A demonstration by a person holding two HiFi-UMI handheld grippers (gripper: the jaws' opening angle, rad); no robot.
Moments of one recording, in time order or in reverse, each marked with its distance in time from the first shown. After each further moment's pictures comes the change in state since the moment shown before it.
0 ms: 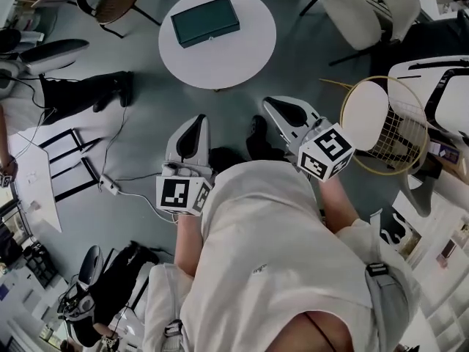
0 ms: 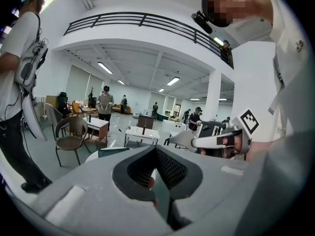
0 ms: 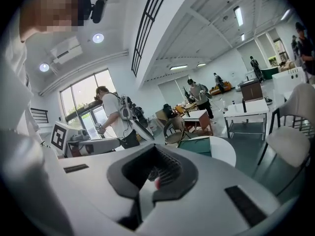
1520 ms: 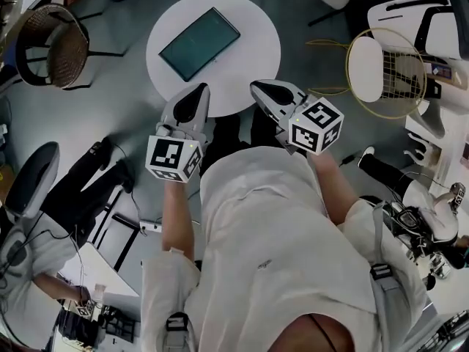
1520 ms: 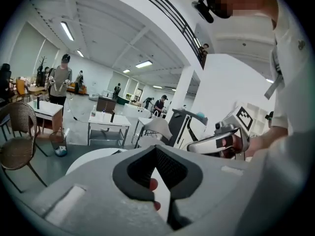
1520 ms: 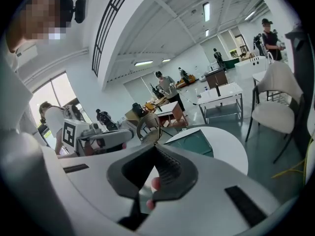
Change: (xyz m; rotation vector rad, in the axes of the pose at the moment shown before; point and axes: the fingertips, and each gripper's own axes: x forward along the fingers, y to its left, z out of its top) left arm 0.227 0.205 0.007 0.065 0.207 -0.581; right arm 0.238 -0.101 0.014 0.266 0.016 -0.361
